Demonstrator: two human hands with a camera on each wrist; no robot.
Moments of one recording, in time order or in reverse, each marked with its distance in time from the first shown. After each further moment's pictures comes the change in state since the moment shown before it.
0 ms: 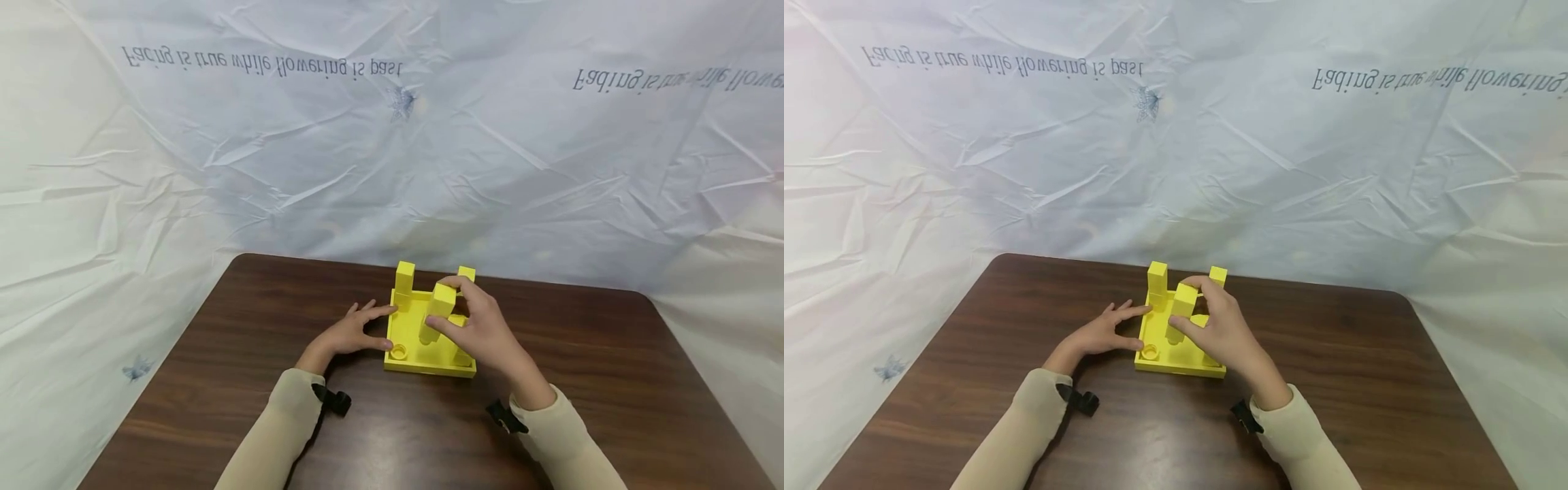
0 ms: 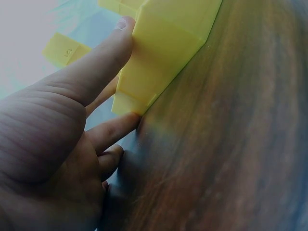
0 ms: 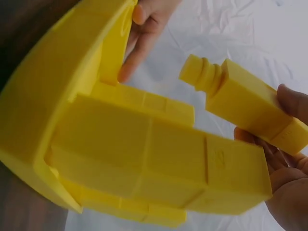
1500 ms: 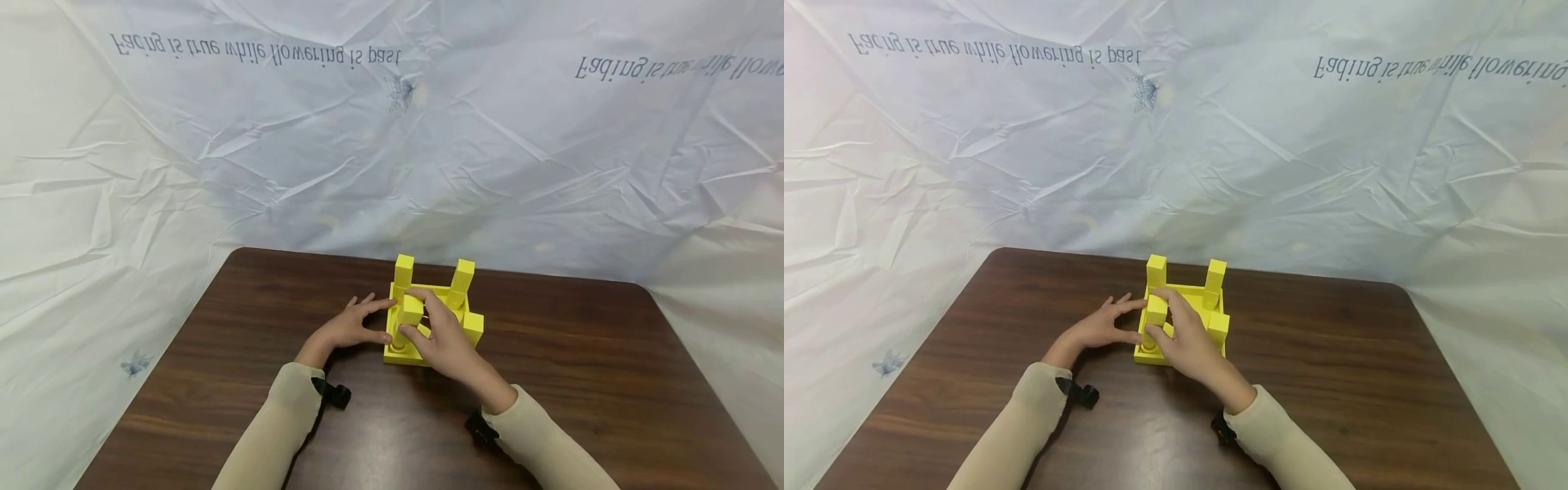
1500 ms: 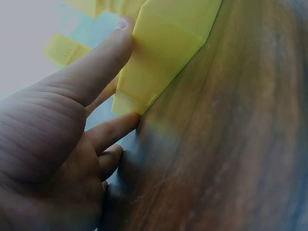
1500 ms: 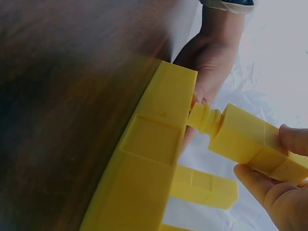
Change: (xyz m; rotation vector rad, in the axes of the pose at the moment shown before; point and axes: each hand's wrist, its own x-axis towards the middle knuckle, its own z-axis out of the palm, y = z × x) left_hand 0.003 -0.002 -0.001 0.027 -0.007 -0.011; right_hand -0.005 0.004 0.062 0.090 -0.073 0.067
